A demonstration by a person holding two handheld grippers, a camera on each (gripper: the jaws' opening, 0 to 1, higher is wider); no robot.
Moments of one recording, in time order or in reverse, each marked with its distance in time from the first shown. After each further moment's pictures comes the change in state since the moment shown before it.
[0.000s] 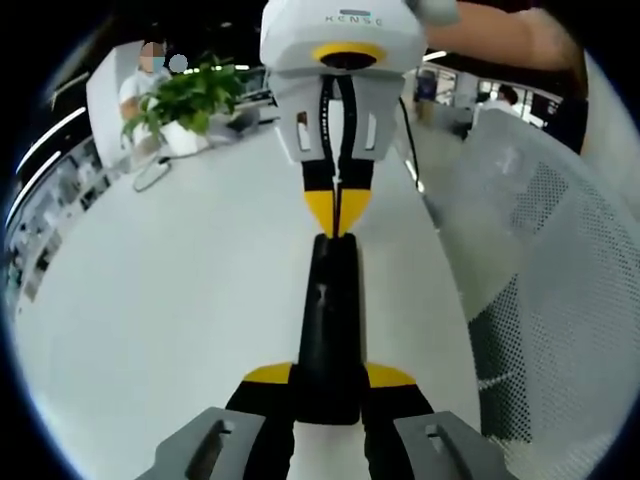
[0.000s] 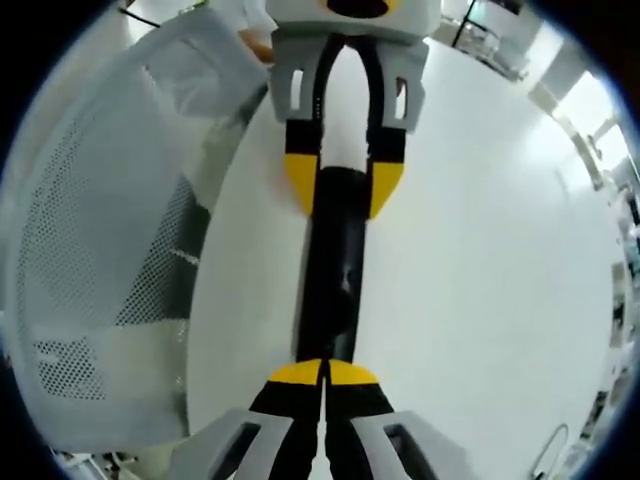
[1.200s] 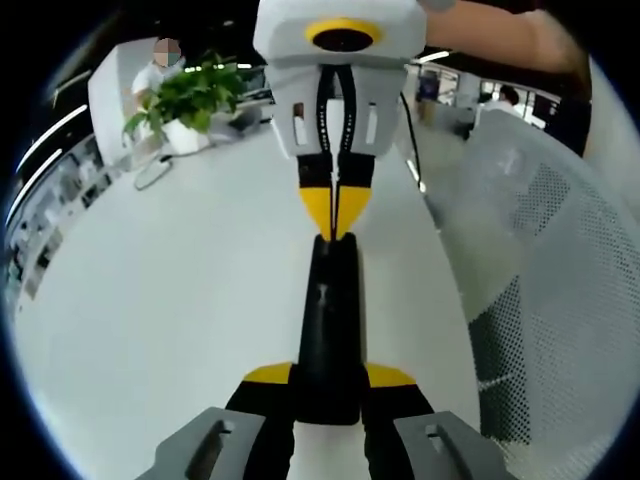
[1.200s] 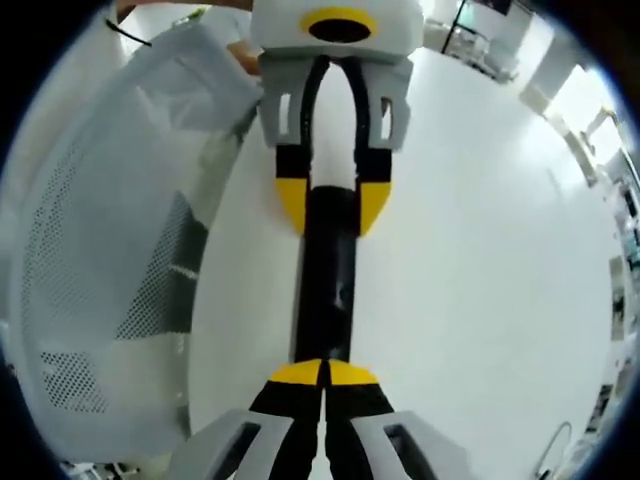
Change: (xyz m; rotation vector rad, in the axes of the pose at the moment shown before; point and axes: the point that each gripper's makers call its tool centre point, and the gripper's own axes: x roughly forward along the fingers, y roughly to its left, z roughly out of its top) left arm 0.000 0.001 -0.001 -0.005 0.004 0.007; right arm -0.002 -0.004 0.012 0.025 -0.044 -0.006
